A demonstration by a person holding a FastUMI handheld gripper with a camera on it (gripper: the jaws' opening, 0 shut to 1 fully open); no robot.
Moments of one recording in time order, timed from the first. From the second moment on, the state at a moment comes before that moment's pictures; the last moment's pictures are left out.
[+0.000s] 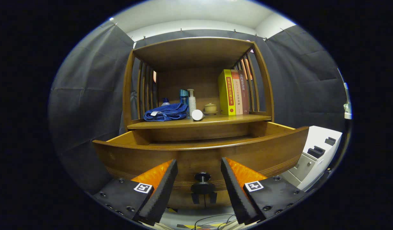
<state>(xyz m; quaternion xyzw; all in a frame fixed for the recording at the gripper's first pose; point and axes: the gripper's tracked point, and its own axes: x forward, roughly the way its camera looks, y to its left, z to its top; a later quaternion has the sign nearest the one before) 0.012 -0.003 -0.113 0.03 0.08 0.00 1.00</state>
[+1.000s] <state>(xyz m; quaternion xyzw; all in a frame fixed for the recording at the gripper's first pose) 0.078 -0.007 -0.114 -0.01 0.09 -0.01 1.00</state>
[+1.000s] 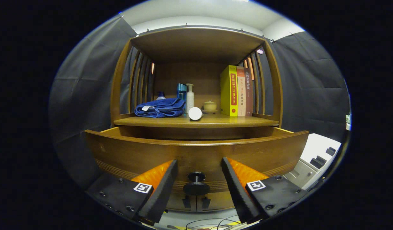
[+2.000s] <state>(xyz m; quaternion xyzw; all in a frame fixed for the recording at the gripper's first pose) 0.183 -0.008 -0.121 0.01 0.10 -0.01 1.00</state>
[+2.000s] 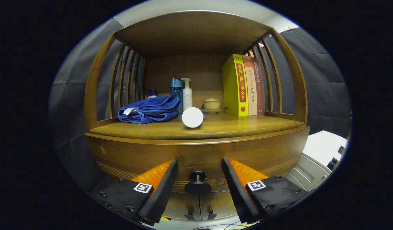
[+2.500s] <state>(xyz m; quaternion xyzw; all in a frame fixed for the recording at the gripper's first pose) 0.132 -0.012 -0.032 0.01 0.03 -0.03 1.00</state>
